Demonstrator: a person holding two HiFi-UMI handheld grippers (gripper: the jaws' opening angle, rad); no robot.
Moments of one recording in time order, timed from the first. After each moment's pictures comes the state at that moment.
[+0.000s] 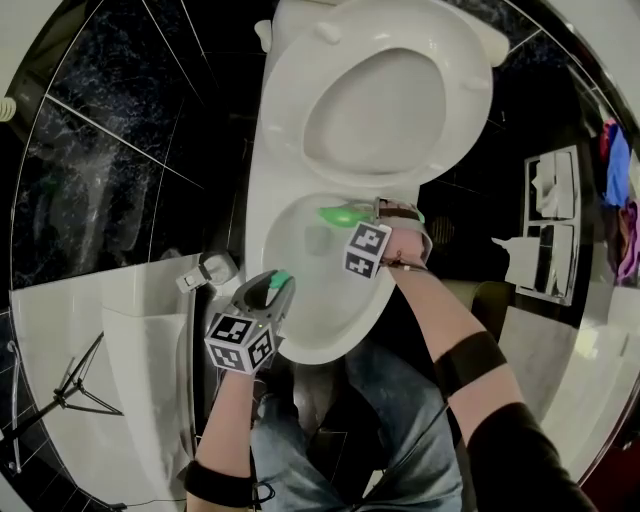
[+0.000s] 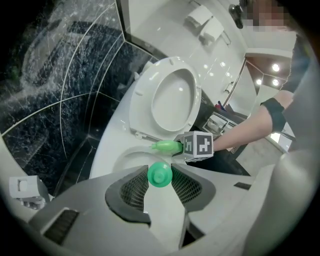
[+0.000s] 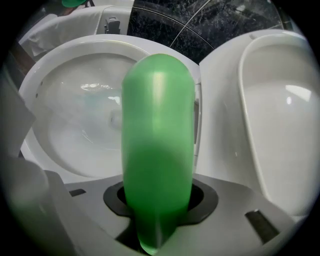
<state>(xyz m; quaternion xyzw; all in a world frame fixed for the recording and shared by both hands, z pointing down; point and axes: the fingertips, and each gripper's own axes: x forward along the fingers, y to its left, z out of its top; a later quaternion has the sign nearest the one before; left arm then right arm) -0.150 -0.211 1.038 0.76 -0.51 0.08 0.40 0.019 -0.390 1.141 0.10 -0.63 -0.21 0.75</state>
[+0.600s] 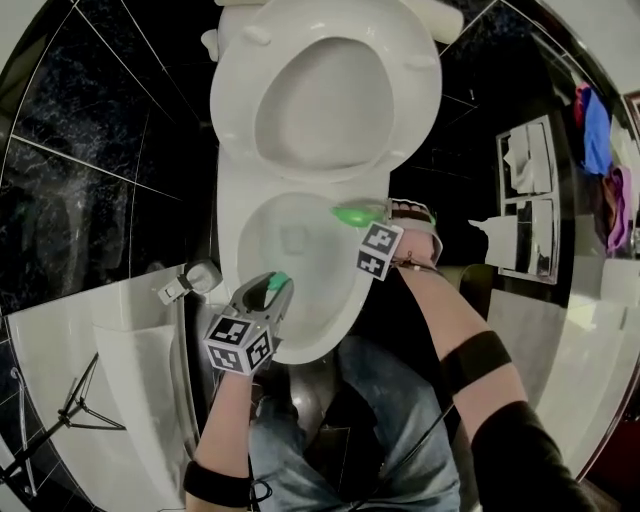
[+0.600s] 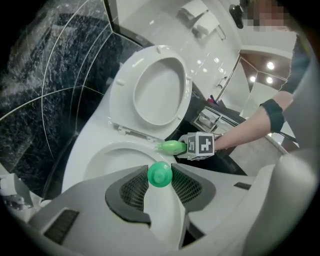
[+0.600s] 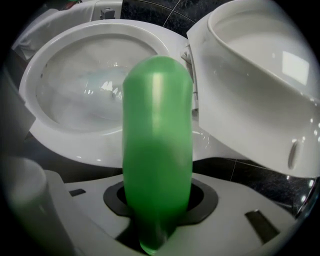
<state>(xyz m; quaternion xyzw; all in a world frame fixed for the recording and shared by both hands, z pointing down) -0.098 -0.221 1.038 0.78 -0.47 0.09 0.40 0.126 -0.391 1.134 0.14 -0.59 -0.16 0.78</state>
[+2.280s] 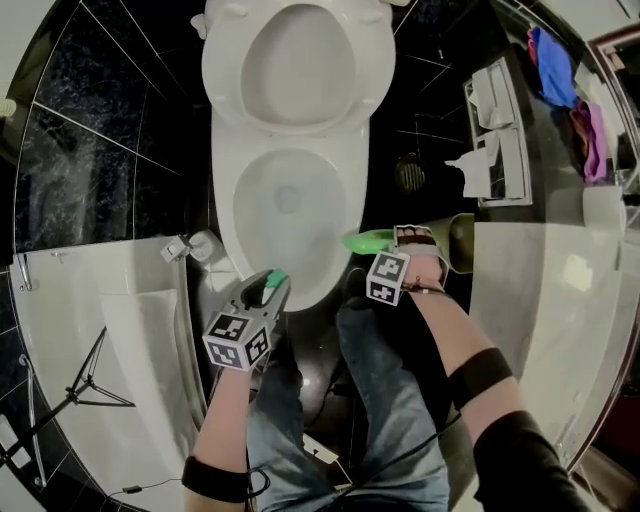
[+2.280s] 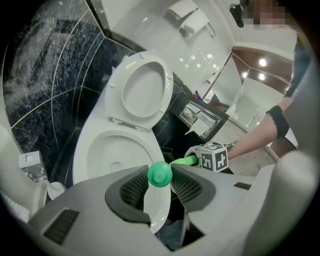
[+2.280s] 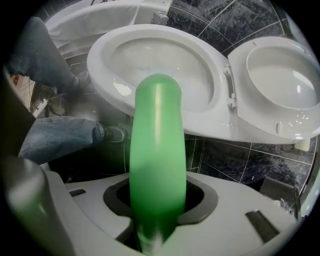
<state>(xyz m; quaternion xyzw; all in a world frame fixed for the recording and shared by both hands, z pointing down) -0.075 -0.111 0.990 0.79 -0.44 0.12 0.41 0.199 -0.194 1.107 0.07 -0.58 -0.14 0.80</state>
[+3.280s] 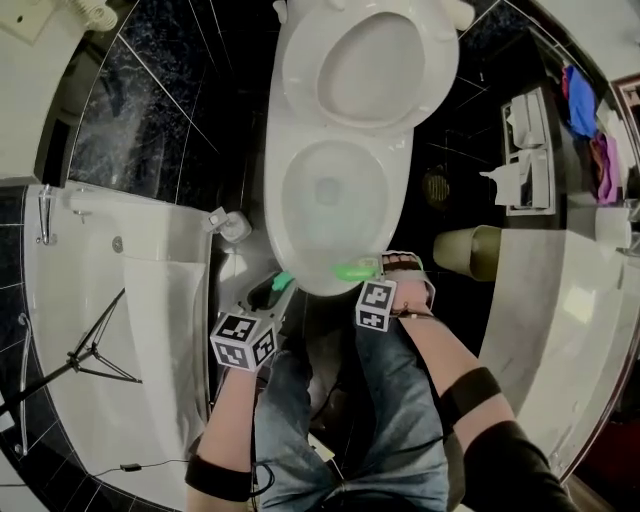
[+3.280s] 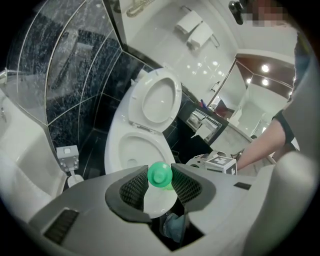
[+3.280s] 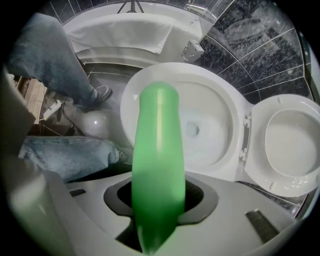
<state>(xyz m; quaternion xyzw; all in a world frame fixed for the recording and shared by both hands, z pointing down) -0.156 -0.045 0.976 0.76 -0.49 0.10 0.41 0.074 -0.088 1.110 -0.02 -0.61 -0.18 0.77</state>
